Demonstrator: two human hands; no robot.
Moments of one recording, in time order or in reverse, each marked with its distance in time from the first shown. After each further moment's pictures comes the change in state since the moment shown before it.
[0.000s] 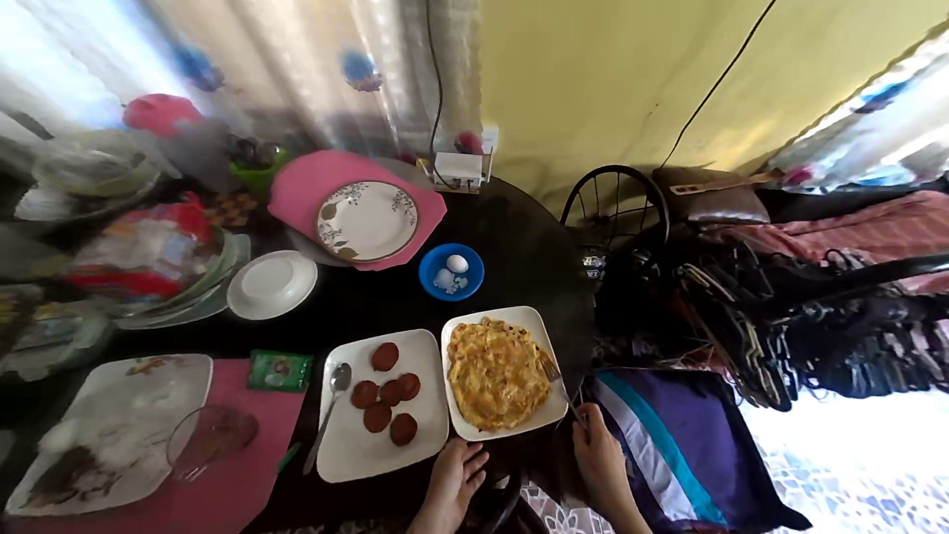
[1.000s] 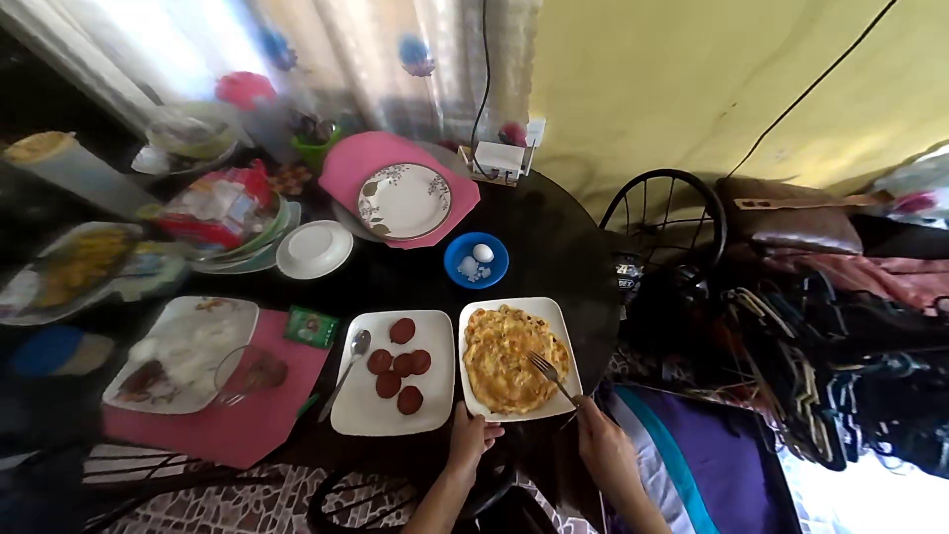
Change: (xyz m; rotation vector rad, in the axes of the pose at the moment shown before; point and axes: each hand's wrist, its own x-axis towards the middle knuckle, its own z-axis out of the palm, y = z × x) left_hand 0.023 -0.014 0.035 0.167 0.070 0.195; right_hand 0.026 0.005 -0.018 -0.218 -0.070 -0.359
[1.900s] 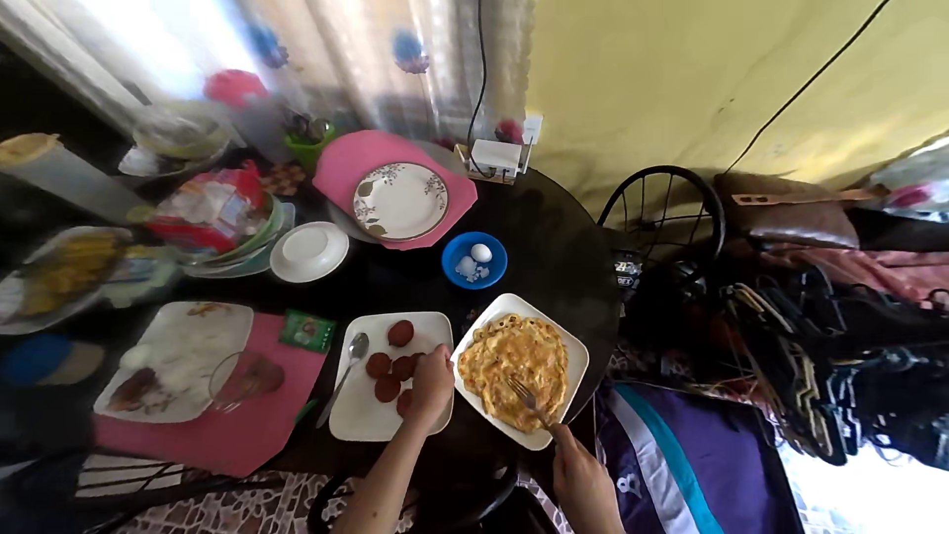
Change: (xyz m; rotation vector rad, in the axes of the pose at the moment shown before) left_hand 0.039 0.108 -0.040 1.116 0.109 0.383; right_hand -0.041 -0.047 0.015 -0.030 -0.147 0.106
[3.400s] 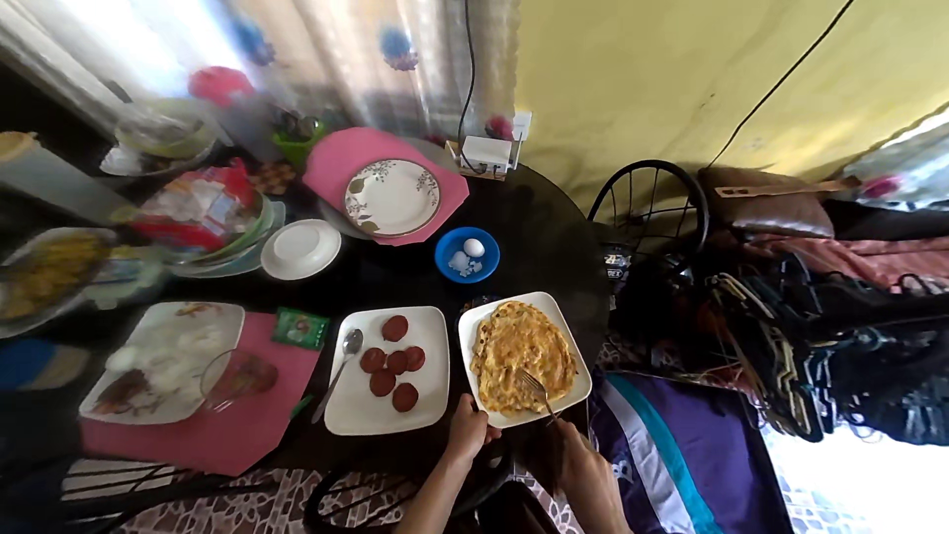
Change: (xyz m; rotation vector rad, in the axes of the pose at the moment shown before) left_hand -0.064 0.004 0.095 -0.839 -0.226 -0.281; right_hand -0.008 0.031 0.017 0.031 0.157 -0.026
